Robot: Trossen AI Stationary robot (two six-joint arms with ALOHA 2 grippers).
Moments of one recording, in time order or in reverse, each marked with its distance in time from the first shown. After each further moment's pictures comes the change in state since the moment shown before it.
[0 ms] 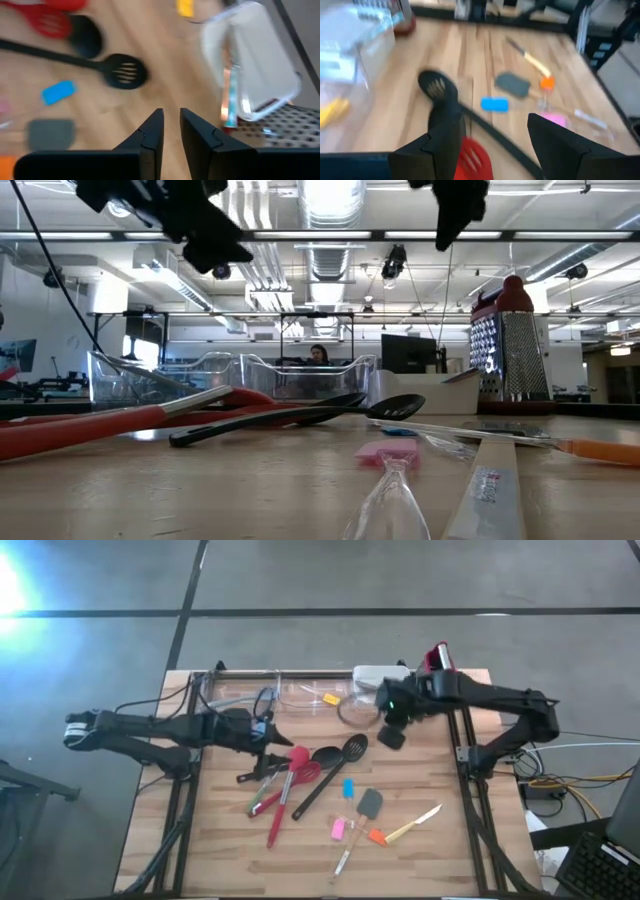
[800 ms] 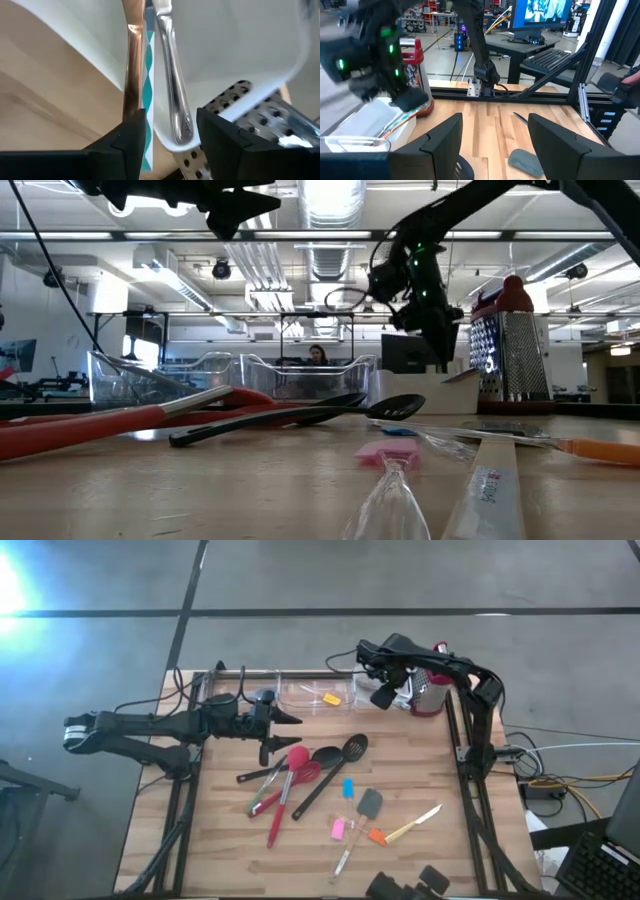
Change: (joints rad) left arm 0.083 0.000 0.000 0.375 0.024 0.045; right arm -0.553 0.488 0.040 -0.011 0.015 -0.284
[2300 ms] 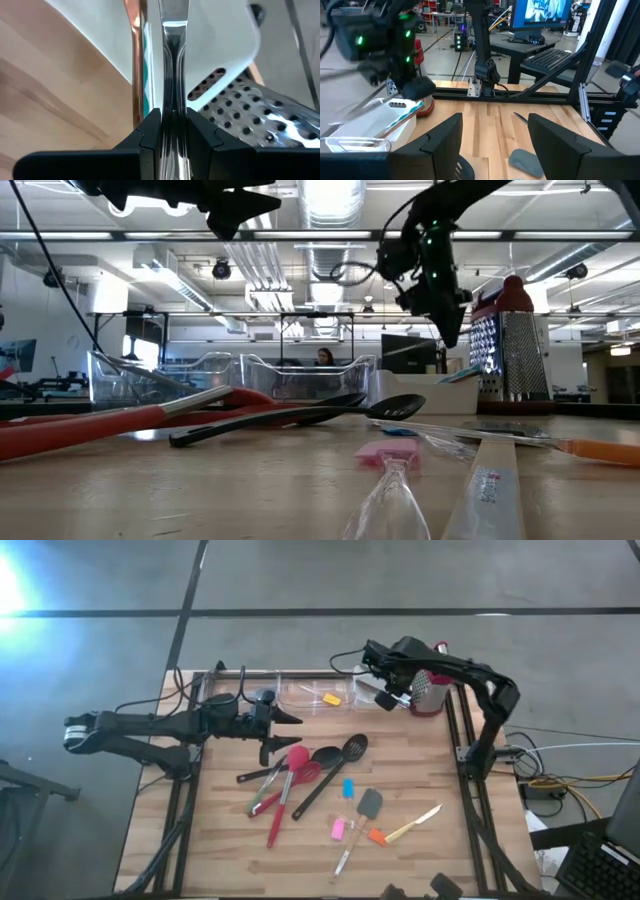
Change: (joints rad) left arm 0.000 0.002 0.000 0.003 -0.001 0.005; right arm 0.033 -0.146 -0.090 0.035 0.050 0.037
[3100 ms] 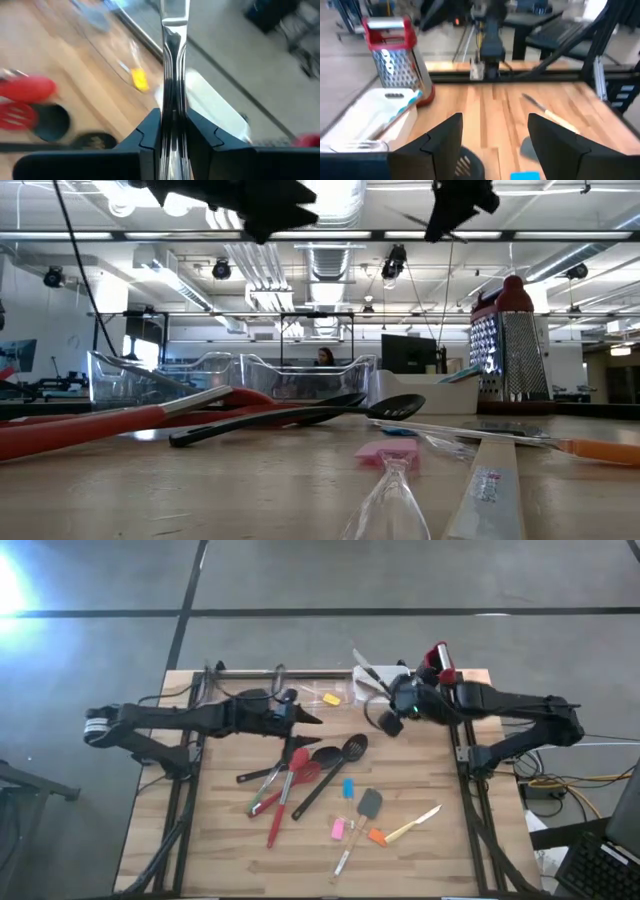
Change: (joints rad) left arm 0.002 0.227 0.207 -0.118 0.008 0.086; right arm 0.548 -0.543 -0.192 0.329 0.296 0.285
